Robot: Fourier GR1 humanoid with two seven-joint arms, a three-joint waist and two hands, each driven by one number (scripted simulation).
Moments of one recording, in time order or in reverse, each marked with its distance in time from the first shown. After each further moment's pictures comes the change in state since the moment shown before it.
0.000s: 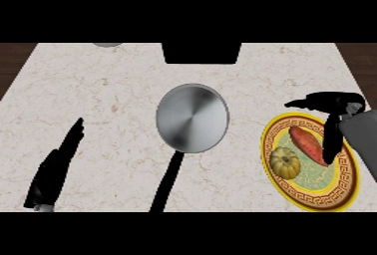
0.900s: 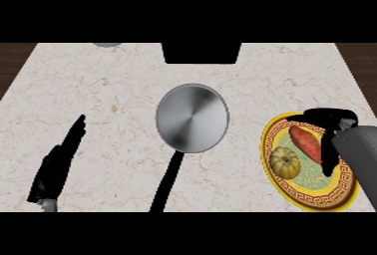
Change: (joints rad) left arm -0.030 -0.069 0.066 0.023 -0.061 -0.062 0.006; right arm 0.090 0.055 -0.038 0.042 0.233 -0.029 -0.114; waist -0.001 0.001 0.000
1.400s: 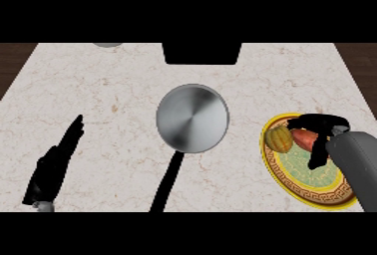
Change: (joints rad) left arm 0.017 -0.019 0.027 -0.051 -0.019 -0.038 0.030; right arm 0.017 0.052 -0.027 0.084 0.101 -0.093 -0.087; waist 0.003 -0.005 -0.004
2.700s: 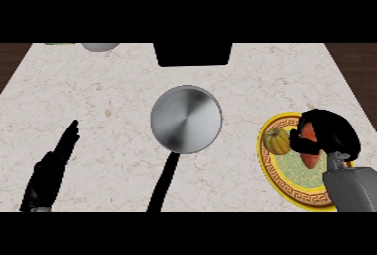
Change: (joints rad) left arm 0.038 -0.030 0.032 -0.008 -0.029 0.011 -0.007; right arm 0.291 0.167 -0.157 -0.564 0.155 -0.582 0.398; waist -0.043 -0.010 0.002
